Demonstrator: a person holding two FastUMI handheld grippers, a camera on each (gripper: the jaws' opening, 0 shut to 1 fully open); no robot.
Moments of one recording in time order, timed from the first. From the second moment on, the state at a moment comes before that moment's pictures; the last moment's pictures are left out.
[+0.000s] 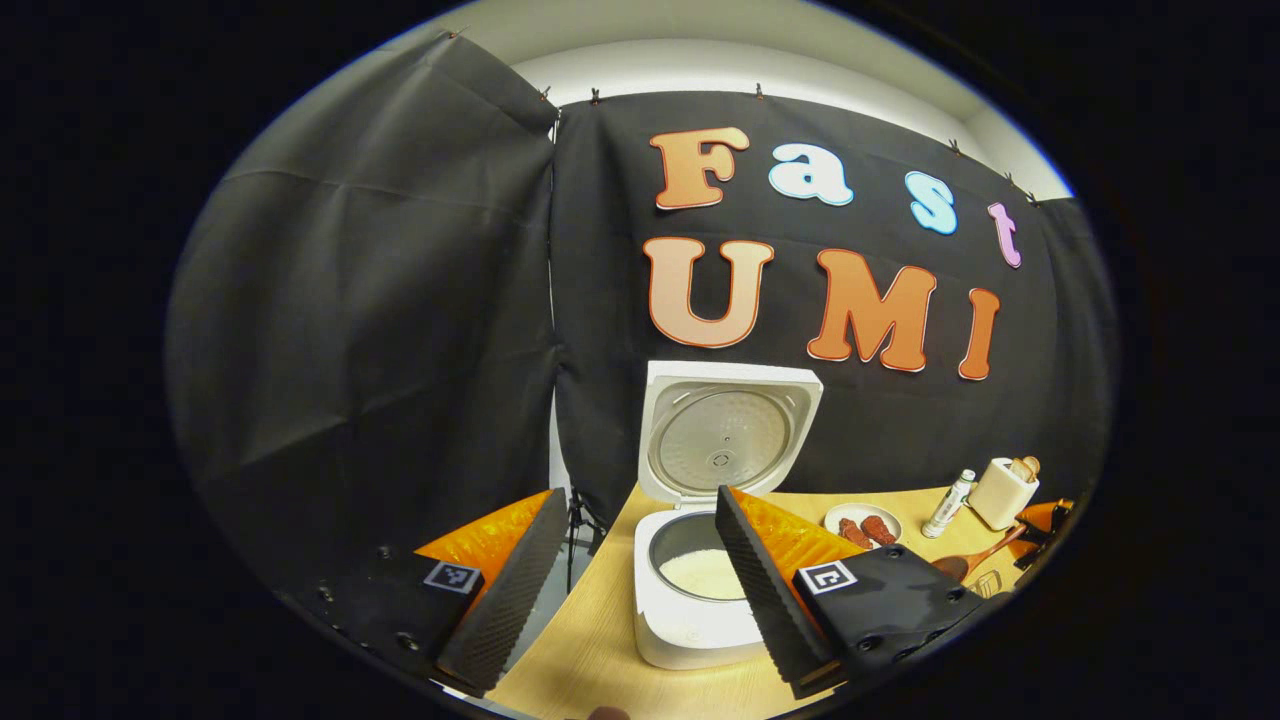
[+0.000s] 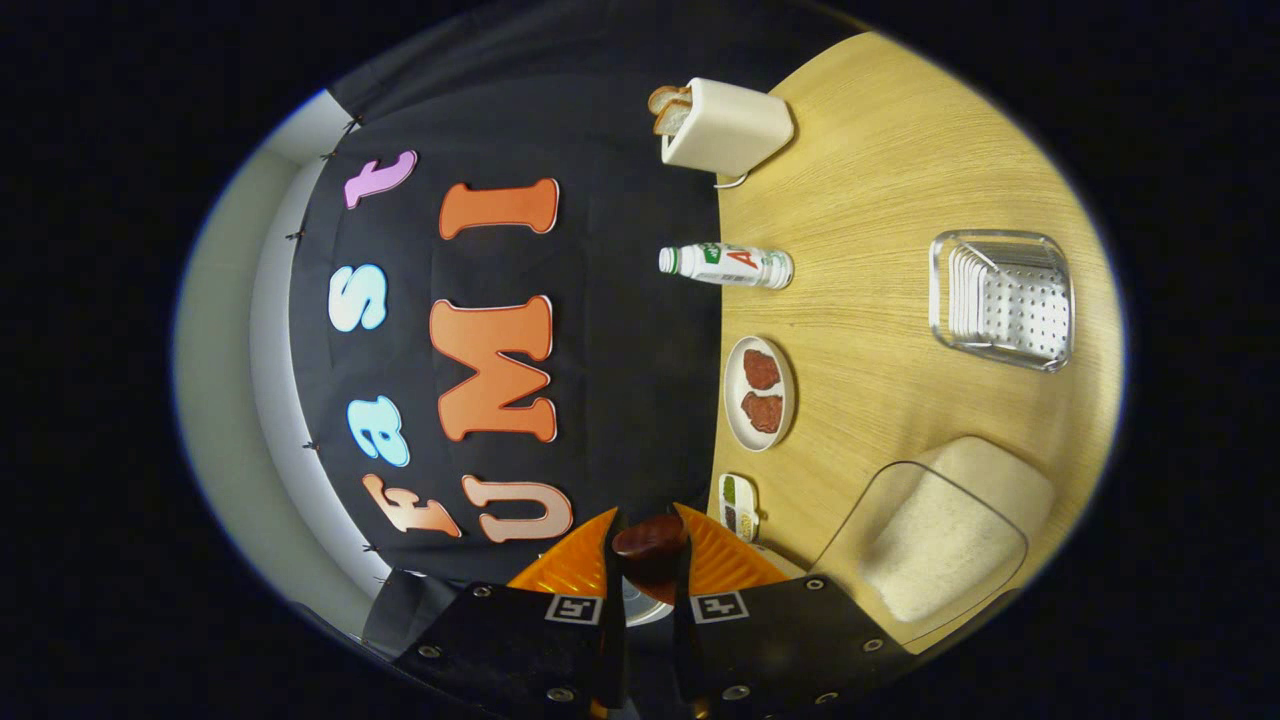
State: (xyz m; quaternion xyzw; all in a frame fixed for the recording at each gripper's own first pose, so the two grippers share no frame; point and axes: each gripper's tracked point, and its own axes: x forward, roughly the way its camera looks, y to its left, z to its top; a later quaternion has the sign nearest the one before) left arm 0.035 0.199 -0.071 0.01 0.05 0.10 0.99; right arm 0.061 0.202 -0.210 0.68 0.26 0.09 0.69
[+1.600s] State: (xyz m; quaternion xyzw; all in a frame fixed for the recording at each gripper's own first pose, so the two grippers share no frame) left arm 0.034 0.279 -0.088 -0.02 0.06 0.17 0.98; right arm 0.146 0.470 -0.135 0.49 0.29 0.24 0.78
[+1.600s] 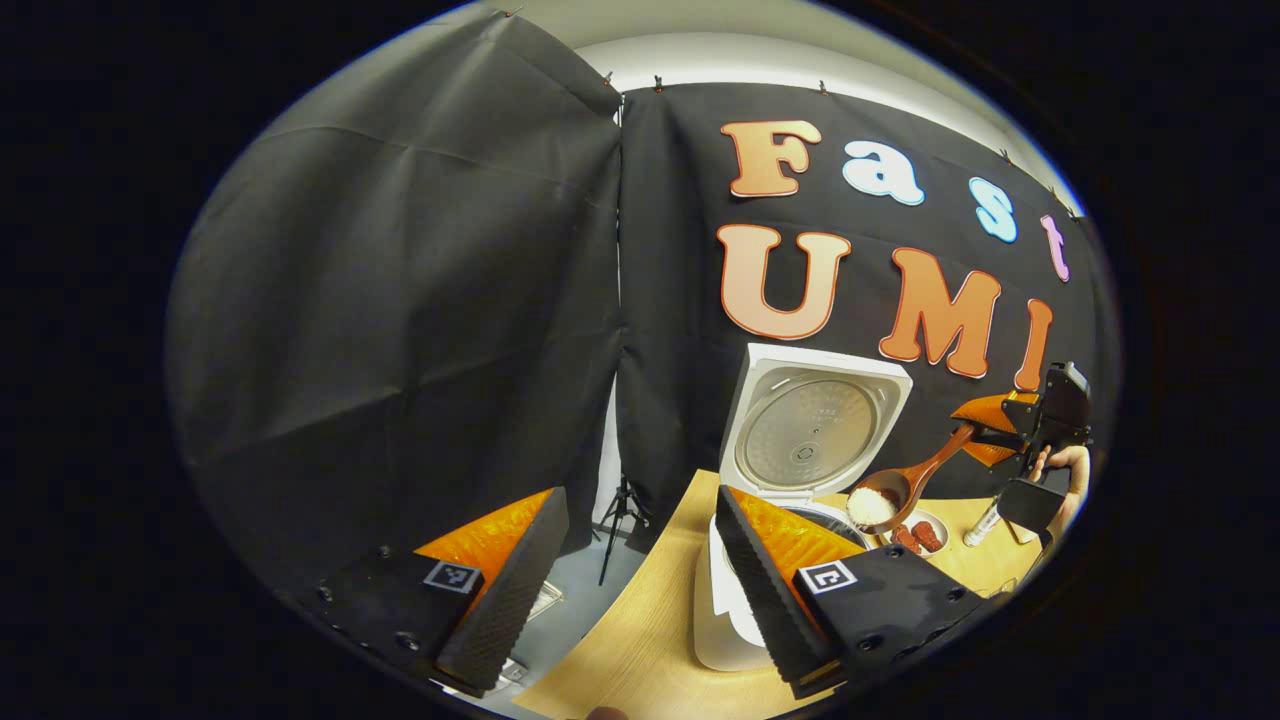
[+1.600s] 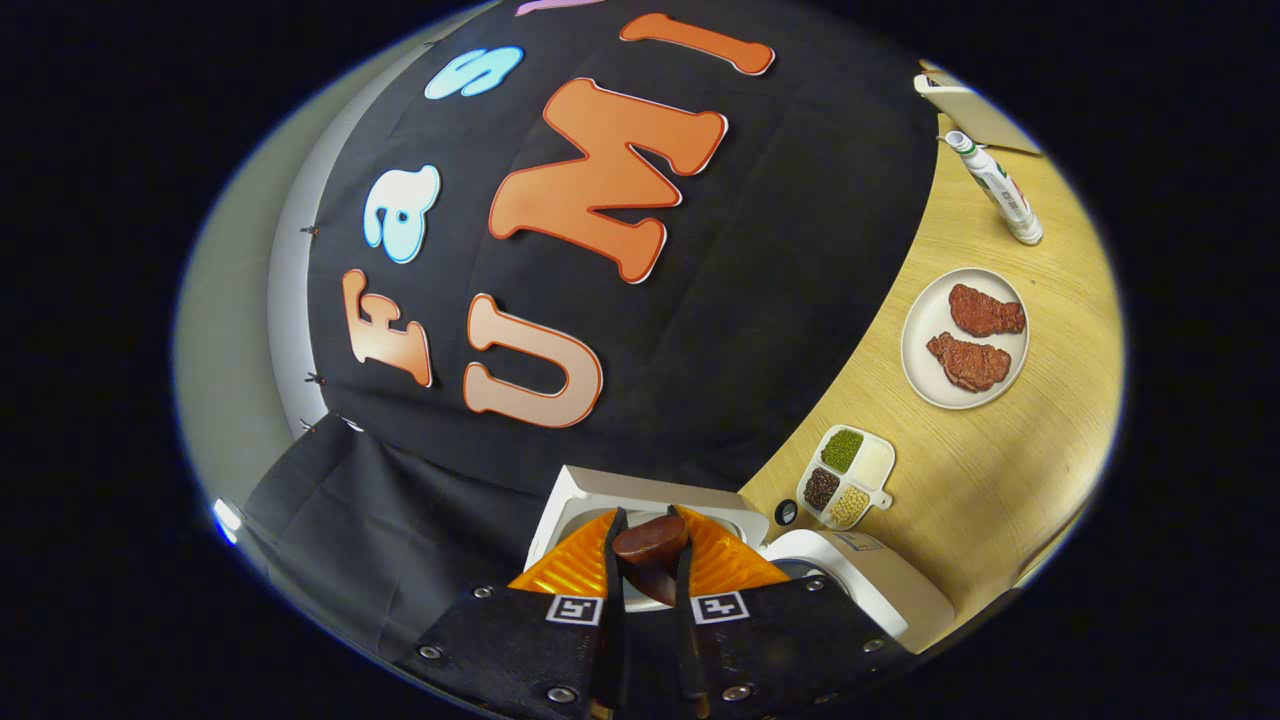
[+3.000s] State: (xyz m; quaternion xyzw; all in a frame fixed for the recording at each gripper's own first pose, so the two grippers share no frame) left arm 0.033 0.279 -0.095 -0.03 0.07 0.18 0.98; right arm 0.113 0.521 -0.098 0.25 0.19 0.35 0.88
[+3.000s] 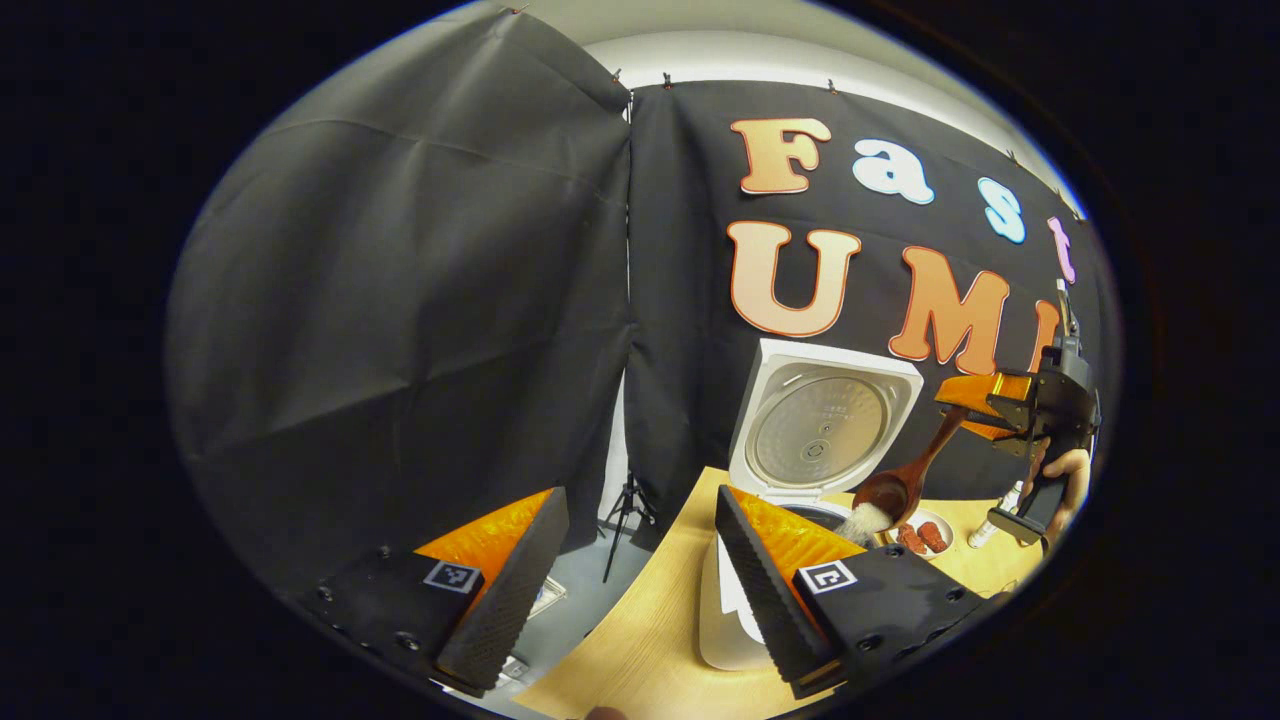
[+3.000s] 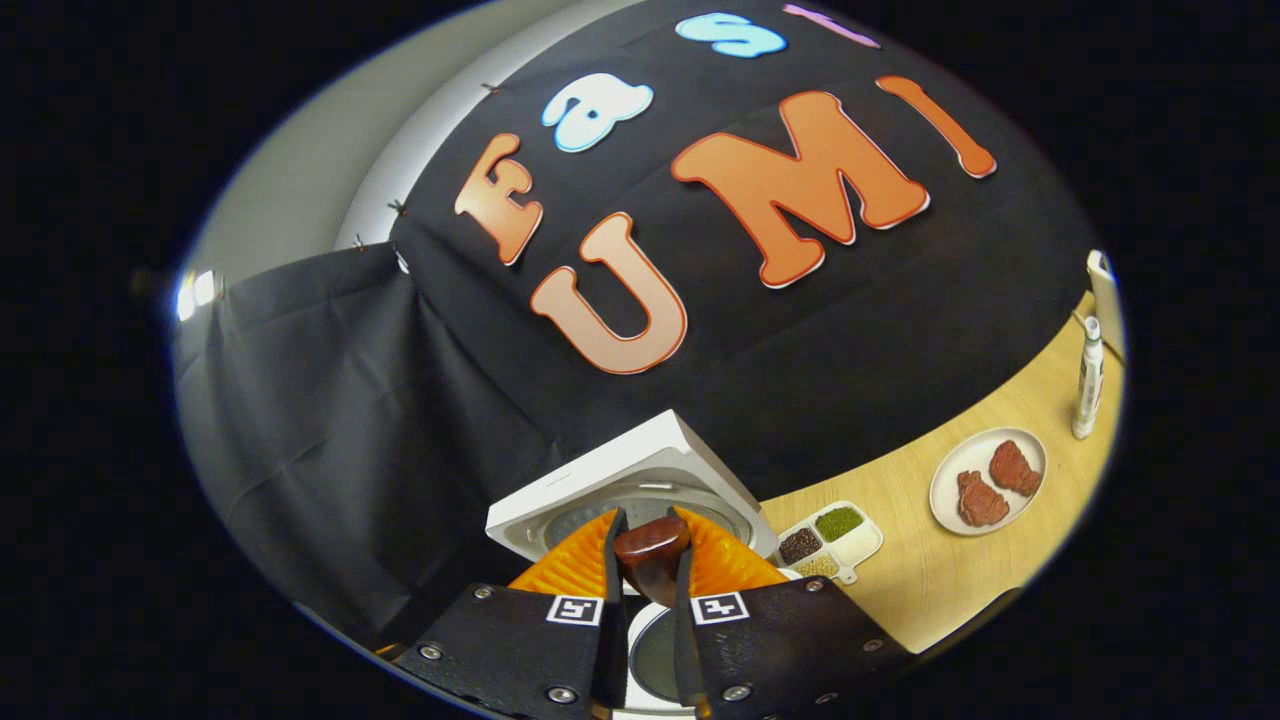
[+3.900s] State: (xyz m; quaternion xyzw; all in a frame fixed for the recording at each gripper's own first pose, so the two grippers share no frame) left arm 0.027 0.280 -0.093 -0.04 0.07 0.19 0.98; right arm 0.057 0.566 -0.079 0.09 0.11 0.43 0.89
